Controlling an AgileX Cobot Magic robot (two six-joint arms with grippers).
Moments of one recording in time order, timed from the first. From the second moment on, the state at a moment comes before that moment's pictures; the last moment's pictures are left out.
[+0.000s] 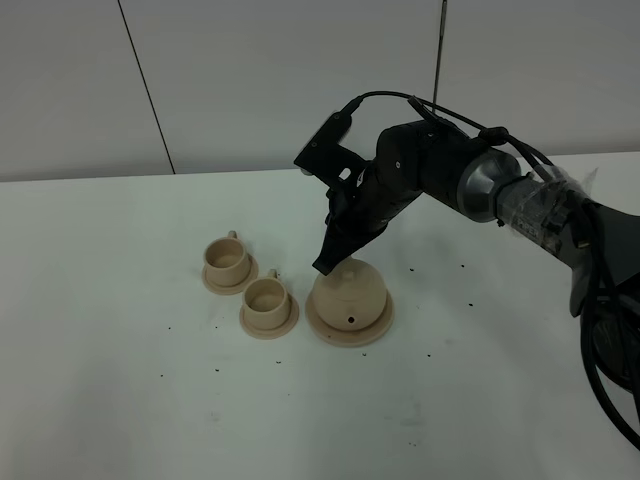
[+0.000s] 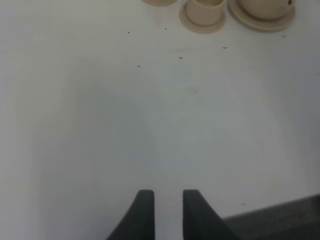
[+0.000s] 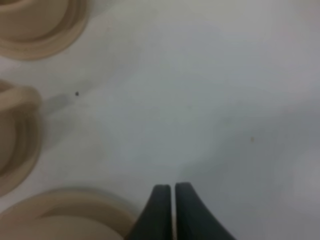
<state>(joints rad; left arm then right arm) -0.15 0.16 -0.51 -0.05 1.04 0.04 0.53 2.42 -2.08 0.21 0.72 -0.68</state>
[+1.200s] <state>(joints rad) -0.15 0.16 -0.51 -0.05 1.04 0.04 0.53 2.44 -2.08 0.14 0.79 -0.68</state>
